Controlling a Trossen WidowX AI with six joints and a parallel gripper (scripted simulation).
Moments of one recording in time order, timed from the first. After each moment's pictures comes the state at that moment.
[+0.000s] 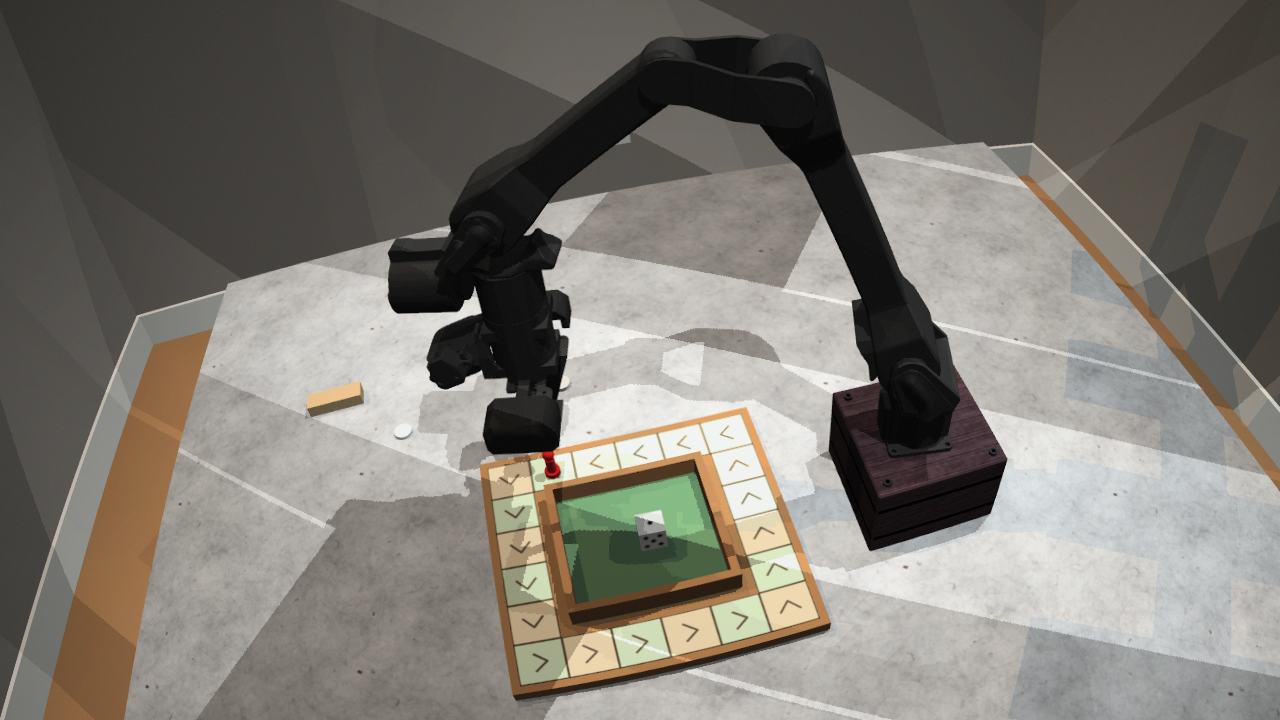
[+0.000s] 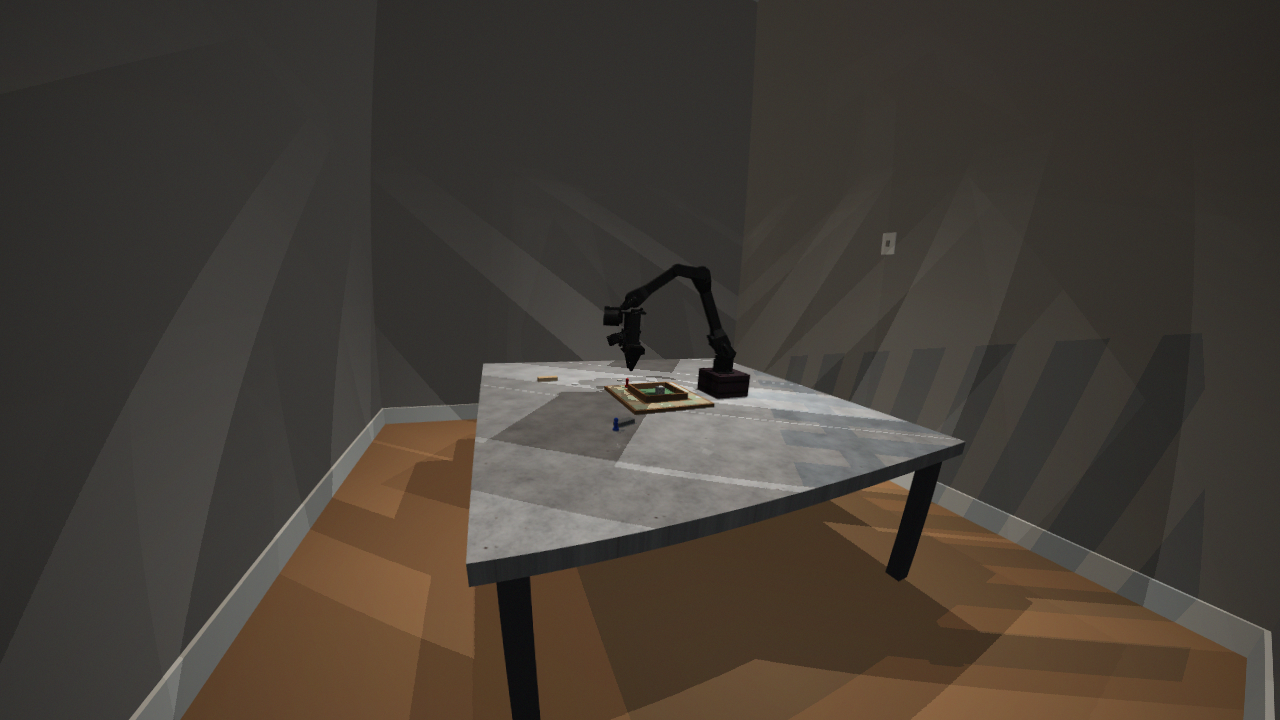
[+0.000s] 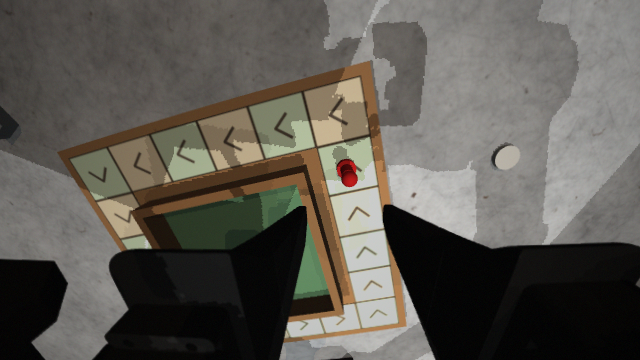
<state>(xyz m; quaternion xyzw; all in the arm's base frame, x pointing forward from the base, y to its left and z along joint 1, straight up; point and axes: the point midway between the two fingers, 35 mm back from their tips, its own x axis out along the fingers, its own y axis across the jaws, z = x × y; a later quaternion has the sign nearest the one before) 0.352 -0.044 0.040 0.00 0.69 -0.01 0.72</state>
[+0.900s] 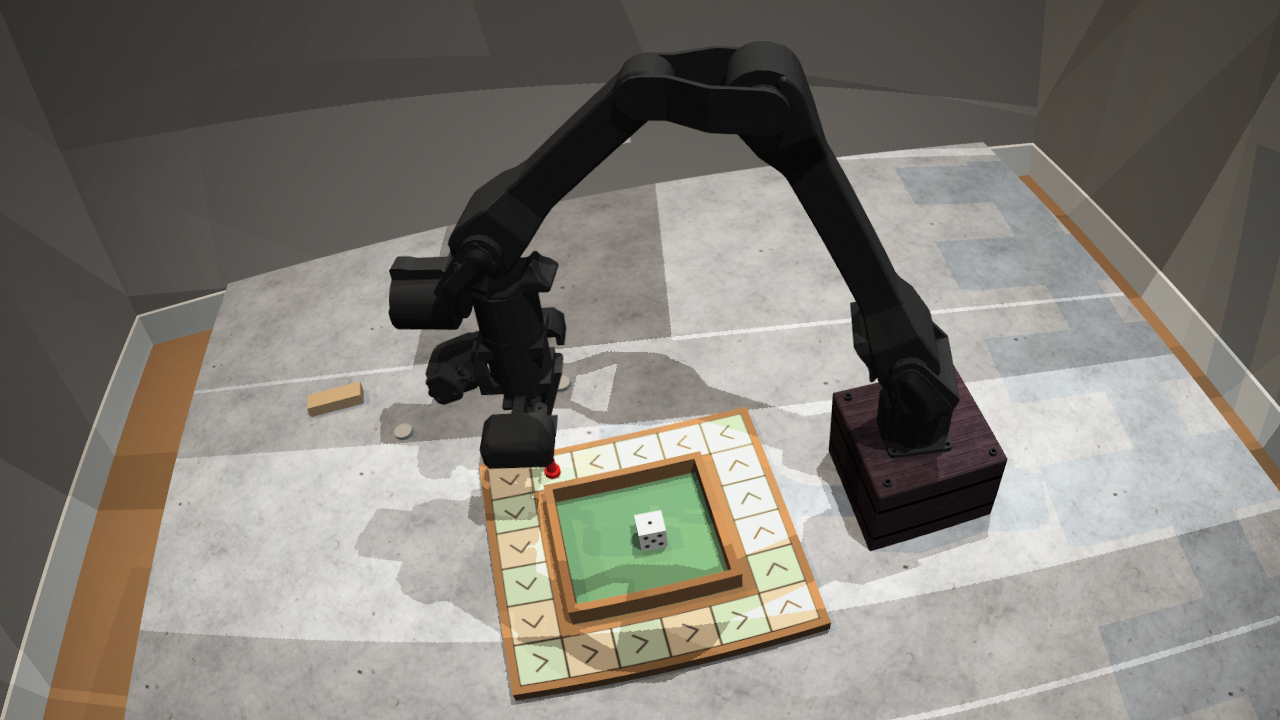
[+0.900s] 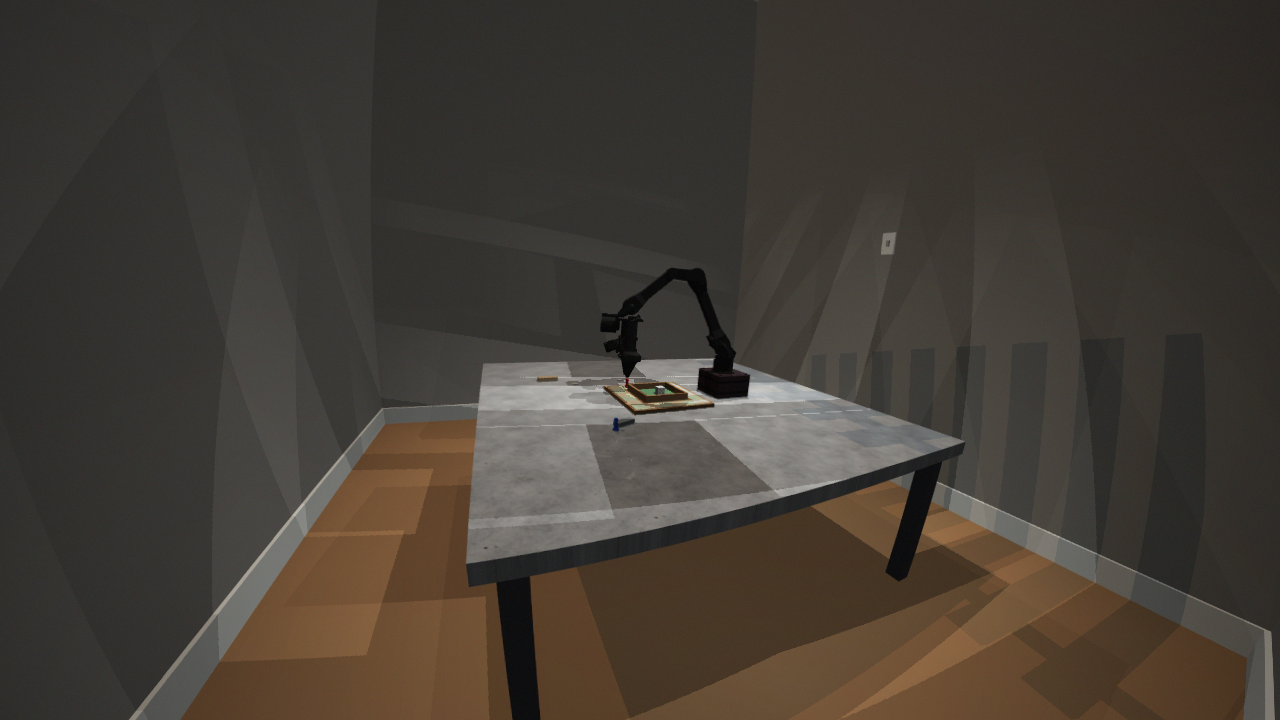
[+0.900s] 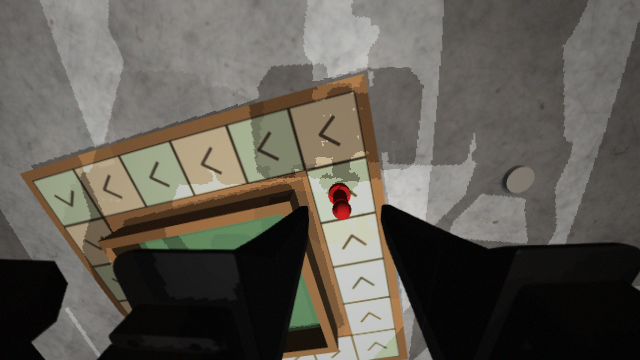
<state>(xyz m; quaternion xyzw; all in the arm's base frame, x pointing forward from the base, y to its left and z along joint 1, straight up) 0.362 -0.052 0.014 0.00 0.69 -0.01 0.72</state>
